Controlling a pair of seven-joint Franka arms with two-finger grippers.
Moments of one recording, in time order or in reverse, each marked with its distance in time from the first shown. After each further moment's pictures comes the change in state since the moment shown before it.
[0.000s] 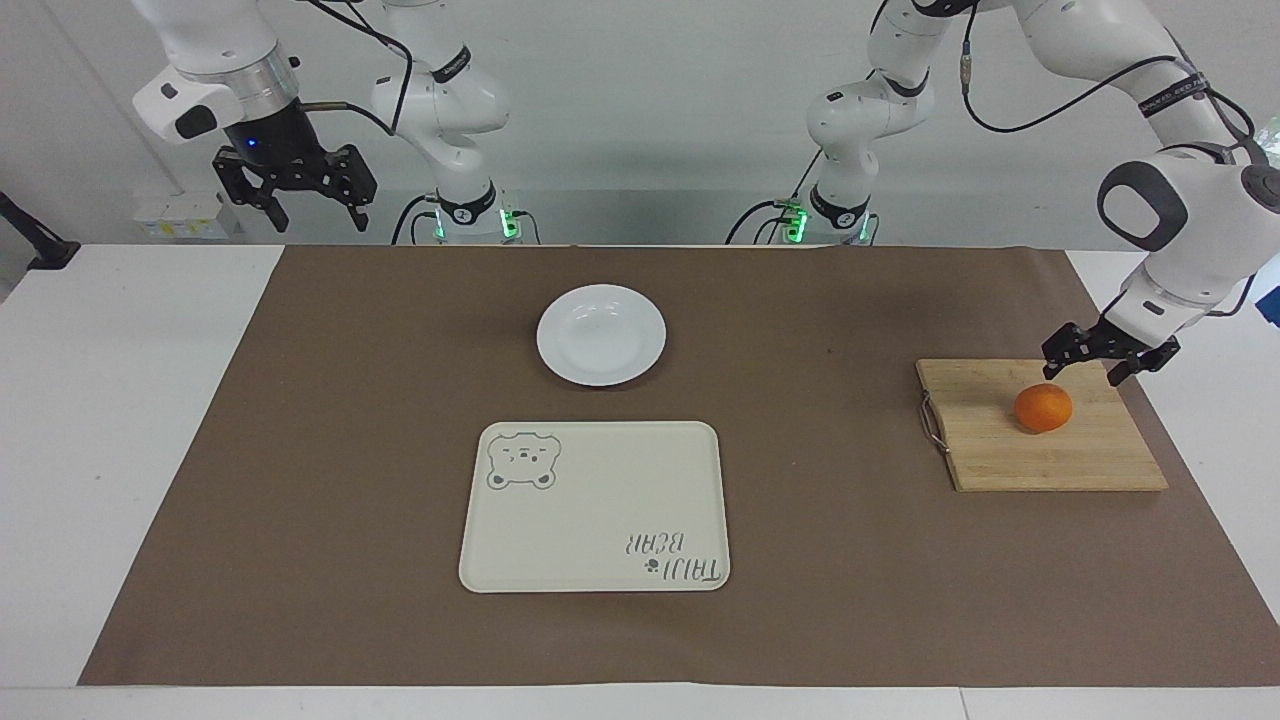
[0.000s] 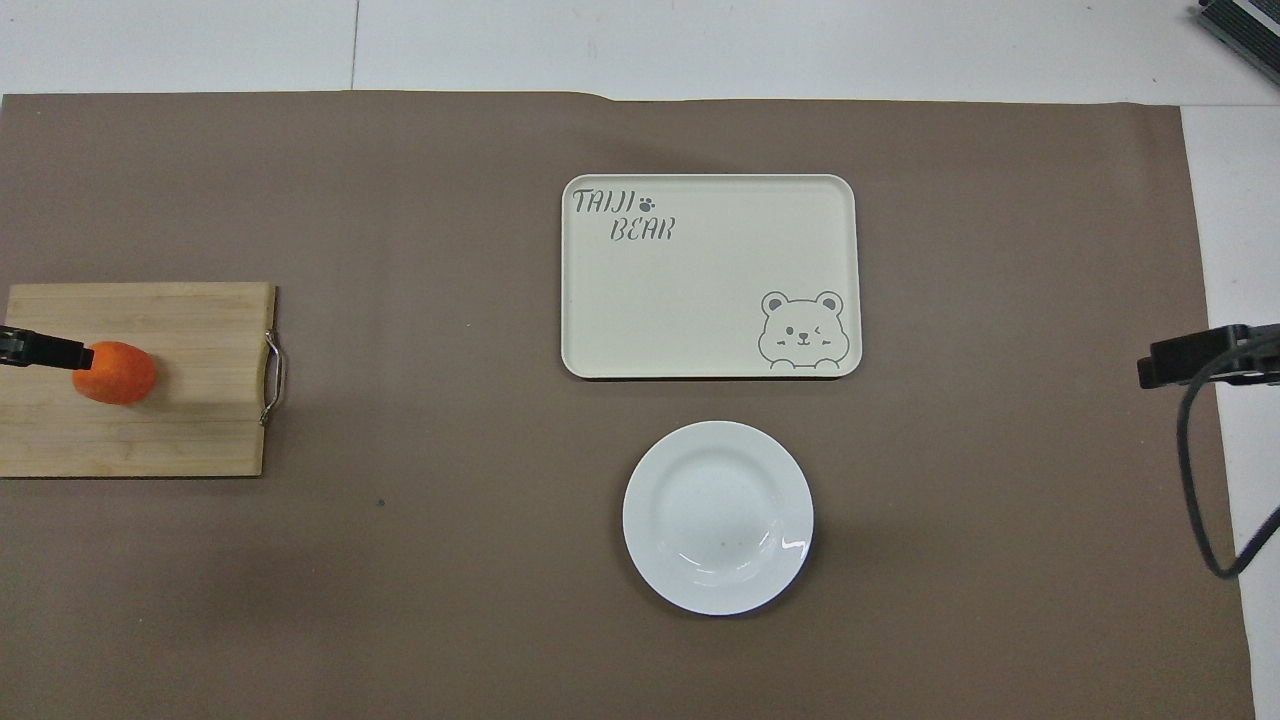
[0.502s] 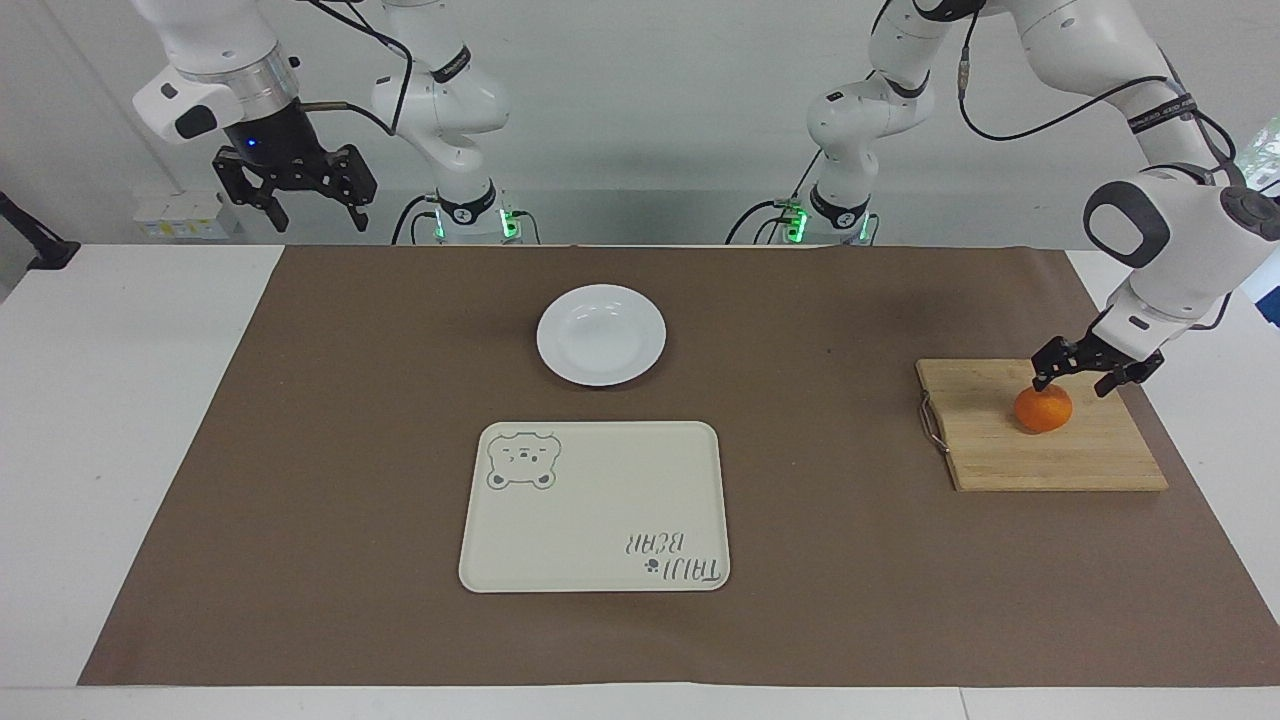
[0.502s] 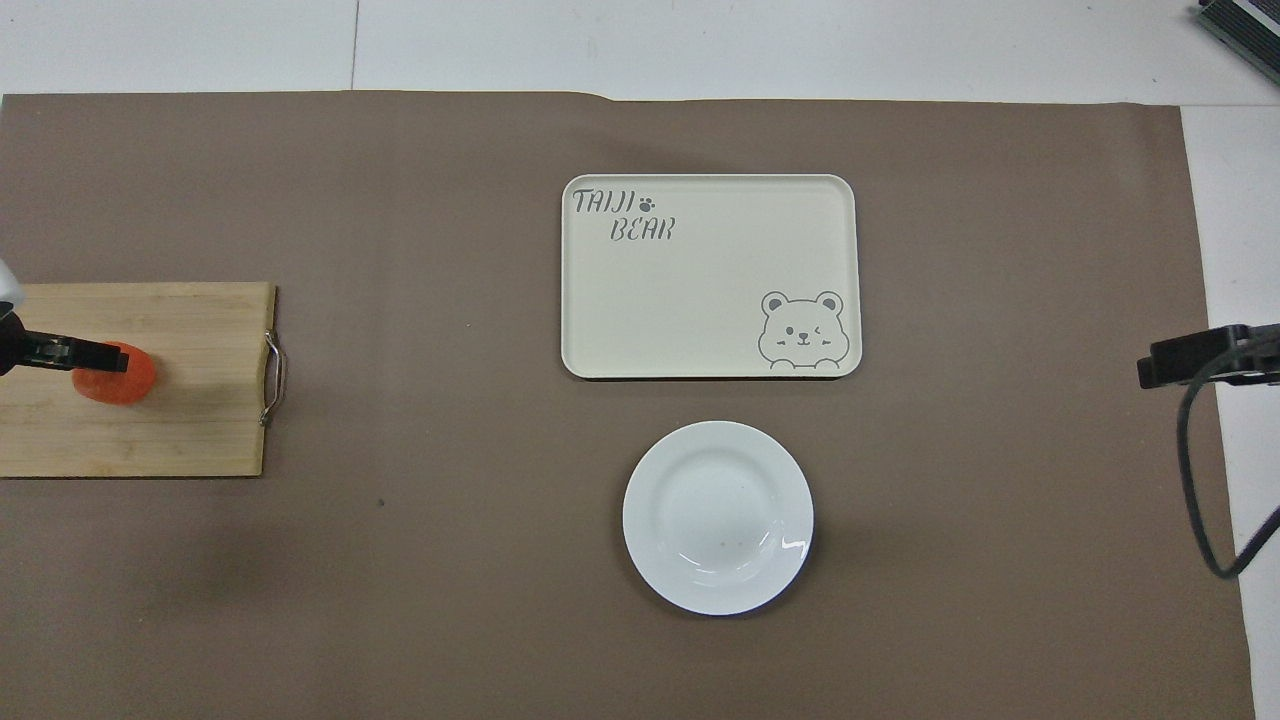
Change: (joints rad) left arm 0.000 0.032 0.000 -0.052 -0.005 0.089 -0.008; right arm 0.000 0.000 0.000 0.000 0.000 0.000 0.000
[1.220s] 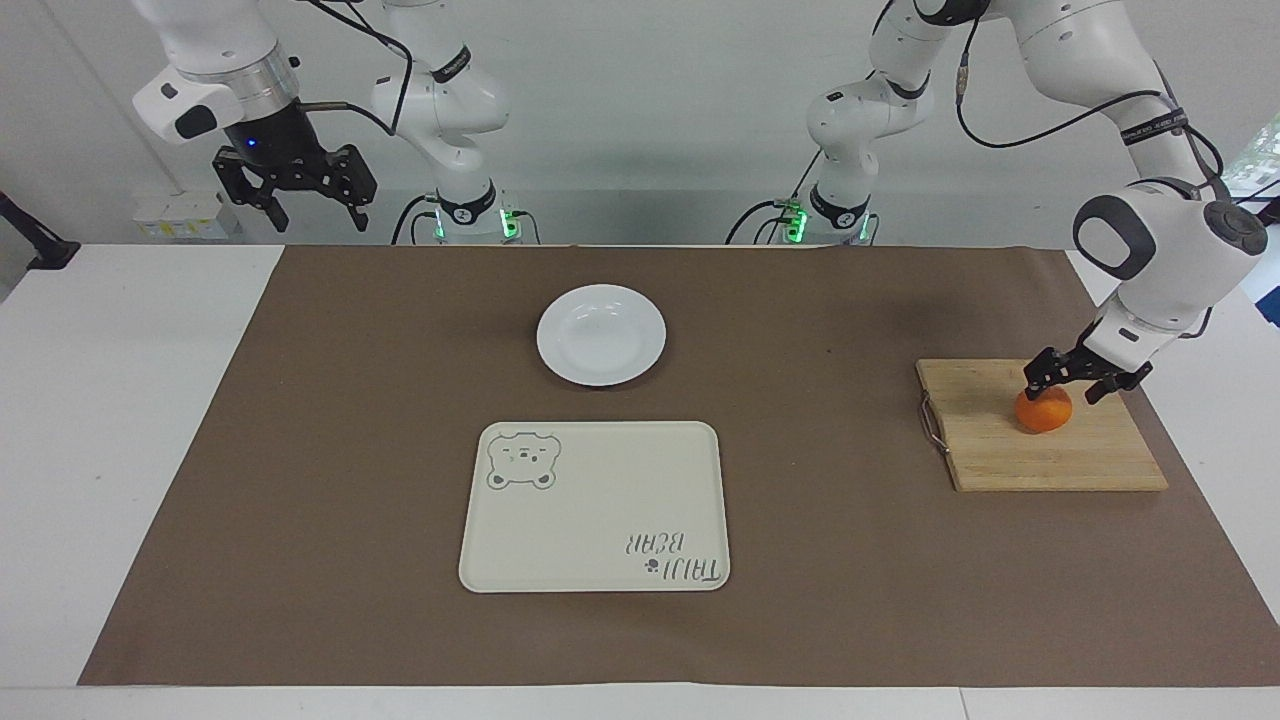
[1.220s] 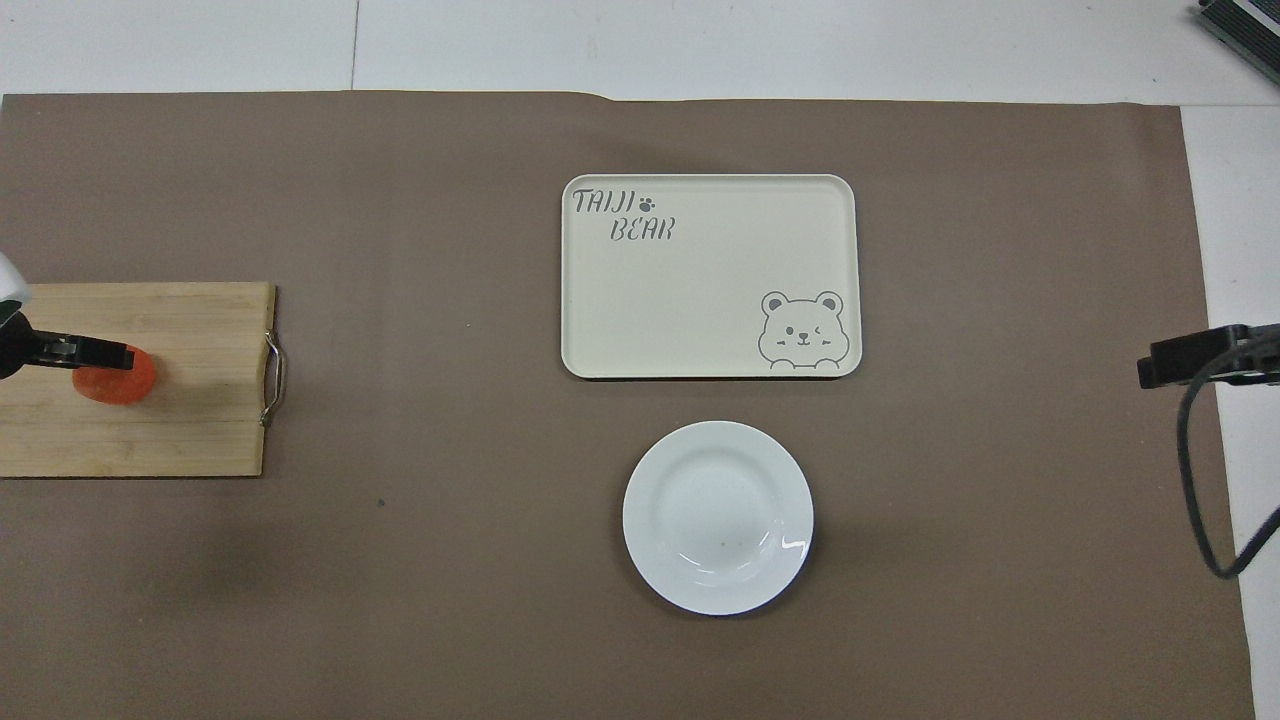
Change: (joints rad) left arm 0.000 0.000 -0.006 -0.013 -0.001 0.019 -0.054; right arm 0.000 0.000 0.000 0.000 0.000 0.000 0.000
